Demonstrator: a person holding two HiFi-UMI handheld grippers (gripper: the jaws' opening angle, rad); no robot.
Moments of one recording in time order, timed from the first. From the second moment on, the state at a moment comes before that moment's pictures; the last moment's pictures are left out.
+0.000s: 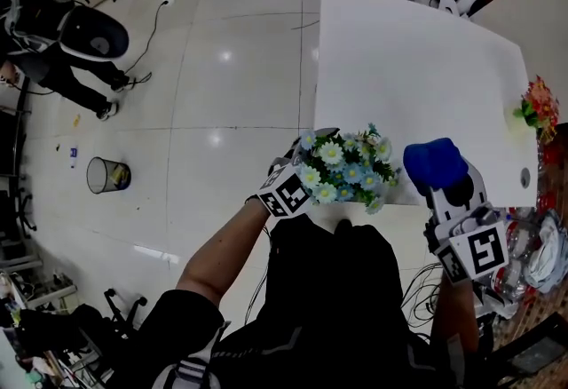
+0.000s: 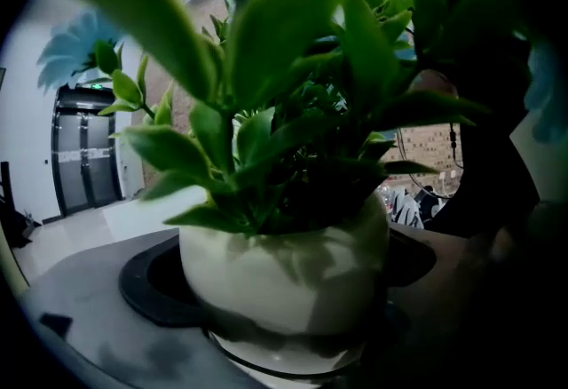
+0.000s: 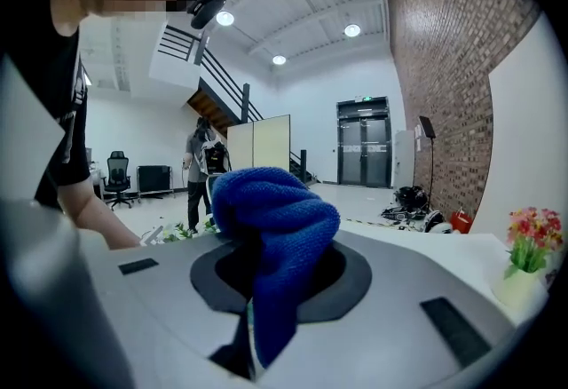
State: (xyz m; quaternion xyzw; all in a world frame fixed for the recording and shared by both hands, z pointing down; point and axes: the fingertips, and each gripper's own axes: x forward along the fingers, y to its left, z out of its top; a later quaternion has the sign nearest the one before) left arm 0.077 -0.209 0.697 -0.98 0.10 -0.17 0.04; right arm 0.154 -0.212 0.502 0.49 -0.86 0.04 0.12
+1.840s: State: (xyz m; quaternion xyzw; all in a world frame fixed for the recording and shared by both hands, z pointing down) left arm -0.027 -0.181 0.367 -0.95 0.28 0.07 -0.09; right arm 0.129 -0.192 0.356 0.50 -0.87 0.03 0.05
